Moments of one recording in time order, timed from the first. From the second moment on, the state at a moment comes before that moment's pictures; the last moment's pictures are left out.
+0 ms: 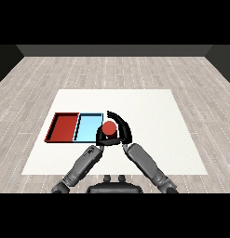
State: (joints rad) left arm -0.39 0.01 -0.53 -1.21 0.39 0.58 -0.47; right arm -0.44 0.00 0.55 -1.50 -0.19 -0.52 -0.23
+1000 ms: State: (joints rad) left arm -0.37 0.02 -0.50 -1.26 0.32 0.63 -0.44; right arm -0.30 -0.05 0.44 -1.65 -0.21 -0.40 -0.21
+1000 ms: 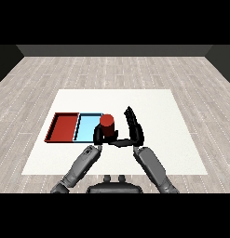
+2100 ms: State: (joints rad) left arm -0.38 0.42 -0.18 -1.22 0.23 0.53 -0.23; right arm 0.06 -0.22 0.17 -1.83 -0.36 -0.20 -0.27
